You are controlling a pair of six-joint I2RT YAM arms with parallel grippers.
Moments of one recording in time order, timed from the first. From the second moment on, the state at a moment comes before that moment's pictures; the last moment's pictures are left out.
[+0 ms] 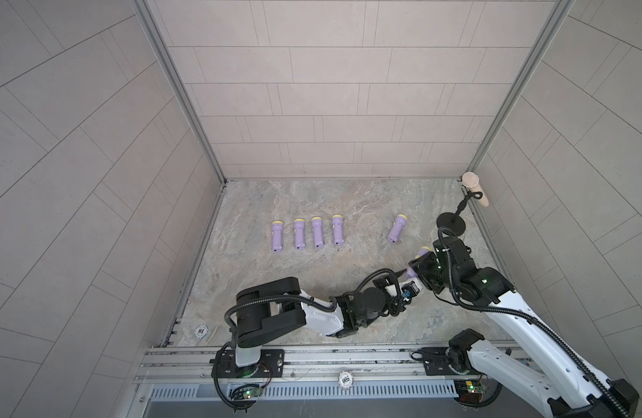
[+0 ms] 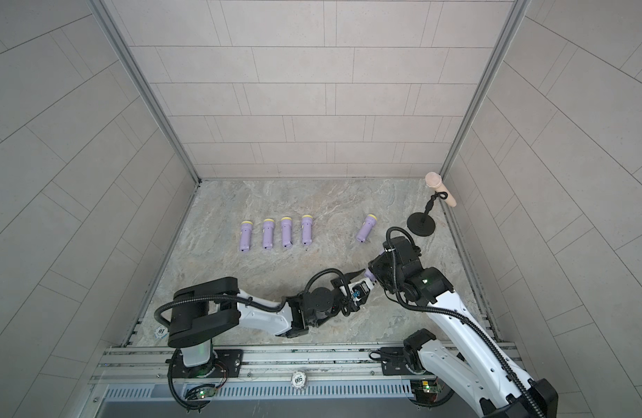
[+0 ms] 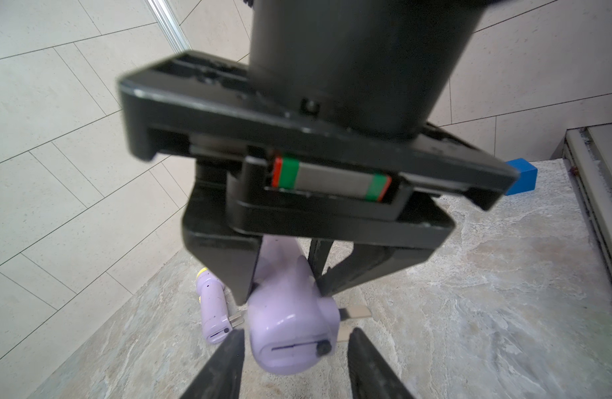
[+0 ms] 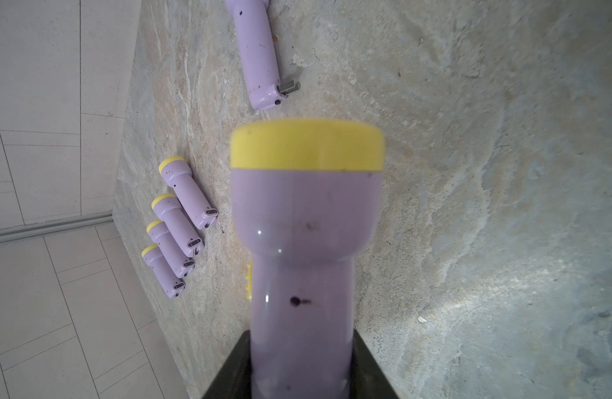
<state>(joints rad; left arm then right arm) -1.31 1.86 0.81 0.97 -0.37 0.39 0.40 0.84 0.76 -0.79 -0.04 1.28</state>
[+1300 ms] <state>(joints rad) -1.31 1.86 0.82 0.94 -0.36 0.39 0.39 0.84 0.74 -0.79 -0.04 1.28</state>
